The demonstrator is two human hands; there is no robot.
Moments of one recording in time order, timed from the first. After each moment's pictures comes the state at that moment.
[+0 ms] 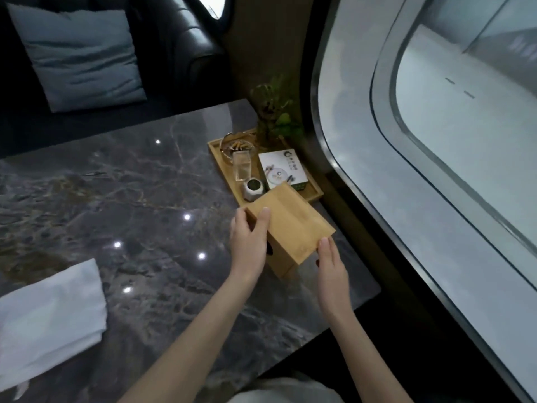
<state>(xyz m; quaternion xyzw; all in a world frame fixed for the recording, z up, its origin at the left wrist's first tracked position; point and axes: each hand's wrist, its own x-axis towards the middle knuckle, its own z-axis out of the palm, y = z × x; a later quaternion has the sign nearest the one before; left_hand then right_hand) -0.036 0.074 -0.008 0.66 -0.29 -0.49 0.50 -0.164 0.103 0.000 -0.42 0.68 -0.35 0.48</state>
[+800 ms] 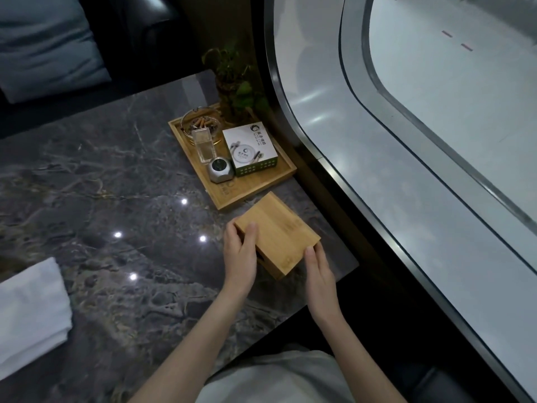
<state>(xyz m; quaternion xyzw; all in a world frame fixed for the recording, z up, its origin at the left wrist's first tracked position) -0.096 0.092 -0.056 0.67 -0.30 -0.50 0.45 -0.225 0.122 -0.048 -0.39 0.67 -0.34 0.54</state>
